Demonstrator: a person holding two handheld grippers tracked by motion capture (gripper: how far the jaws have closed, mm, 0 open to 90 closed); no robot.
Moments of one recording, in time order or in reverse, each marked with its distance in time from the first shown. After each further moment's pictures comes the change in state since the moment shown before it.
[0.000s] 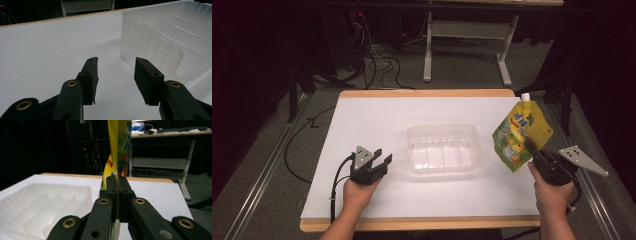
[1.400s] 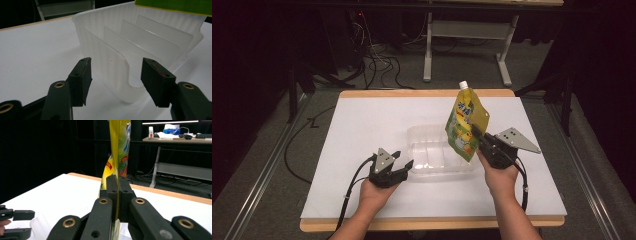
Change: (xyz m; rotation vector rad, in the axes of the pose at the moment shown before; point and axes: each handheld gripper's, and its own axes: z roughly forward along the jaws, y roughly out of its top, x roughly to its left) left arm -0.044 0.006 0.025 -0.007 -0.115 0.072; right arm 0.108 0.017 0.075 0.022 0.138 -0.072
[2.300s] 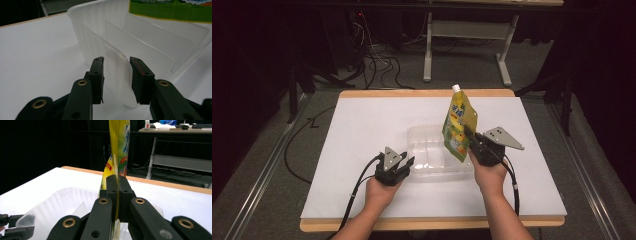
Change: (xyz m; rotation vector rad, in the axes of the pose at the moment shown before) left arm -0.007 -0.001 0.017 0.036 0.037 0.020; right arm 0.009 -0.014 0.026 0.053 -0.053 0.007
